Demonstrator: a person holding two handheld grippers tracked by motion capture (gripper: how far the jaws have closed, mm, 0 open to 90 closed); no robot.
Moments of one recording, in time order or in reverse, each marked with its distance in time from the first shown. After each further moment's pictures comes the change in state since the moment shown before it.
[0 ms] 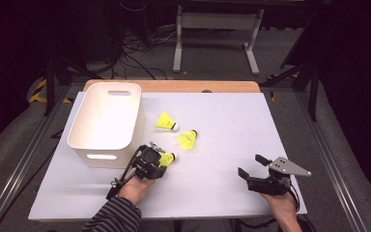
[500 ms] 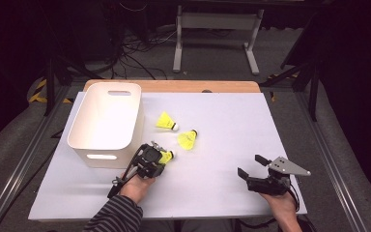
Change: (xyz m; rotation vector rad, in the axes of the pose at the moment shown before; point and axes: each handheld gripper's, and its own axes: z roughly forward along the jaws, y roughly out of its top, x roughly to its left) left arm 0.000 0.004 0.003 0.014 0.014 0.014; right arm 0.000 0.000 0.001 0.006 0.004 0.001
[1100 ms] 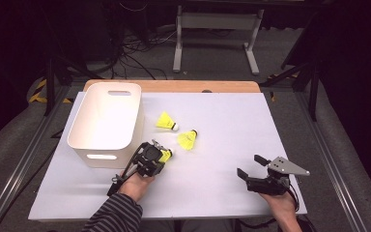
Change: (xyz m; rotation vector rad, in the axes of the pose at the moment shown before) left arm 0.001 0.005 -0.004 0.005 -0.013 0.029; right arm 0.001 0.000 0.001 0.007 0.004 -0.005
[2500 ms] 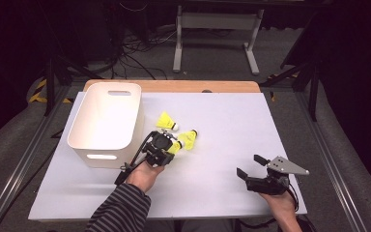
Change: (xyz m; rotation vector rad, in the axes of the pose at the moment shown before) left arm -0.012 0.043 -0.018 -0.001 -0.039 0.005; right arm 0.000 0.000 0.001 0.001 0.006 0.002
